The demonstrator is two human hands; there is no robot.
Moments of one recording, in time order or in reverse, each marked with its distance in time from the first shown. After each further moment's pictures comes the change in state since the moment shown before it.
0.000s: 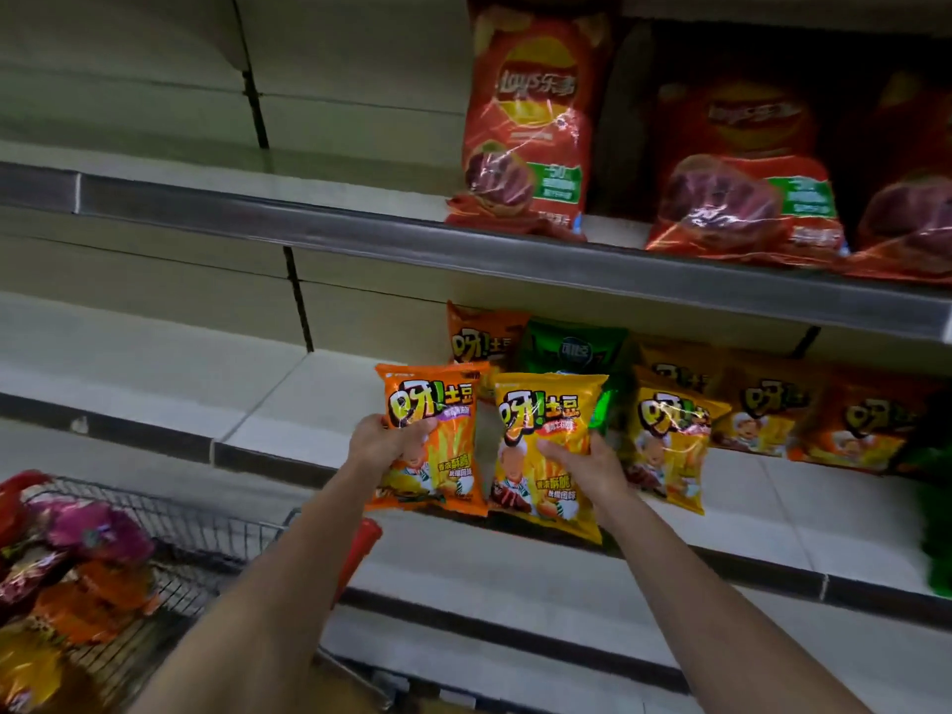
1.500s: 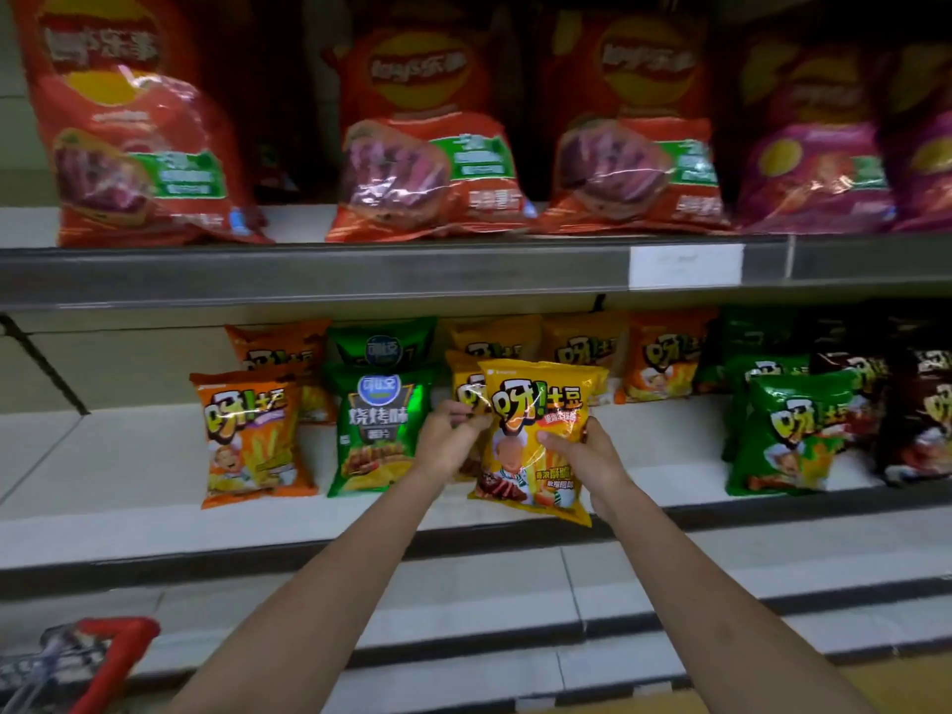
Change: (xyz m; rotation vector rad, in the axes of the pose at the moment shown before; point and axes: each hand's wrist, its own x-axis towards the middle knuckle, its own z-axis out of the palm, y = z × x) left_hand -0.044 0.040 0.305 0.171 -0.323 0.233; right_hand 0.024 0.048 -0.214 0.154 0.249 0.095
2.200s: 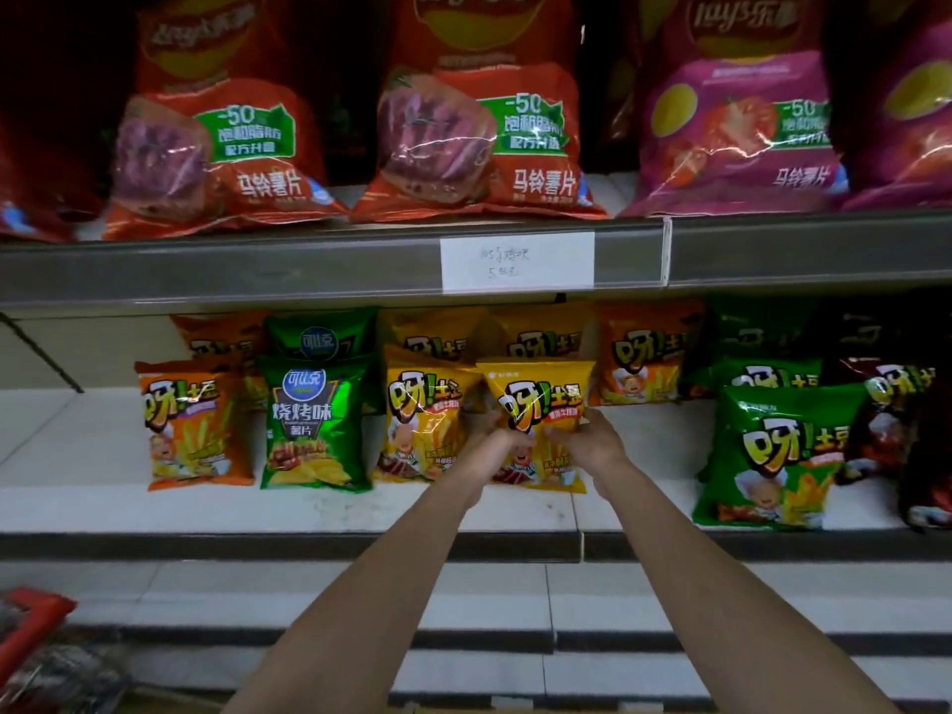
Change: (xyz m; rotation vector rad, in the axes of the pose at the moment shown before) left_hand 0.009 0.019 0.156 -0.079 -0.185 -0.235; right_hand 0.120 0.022 -0.102 -0.332 -0.042 0.077
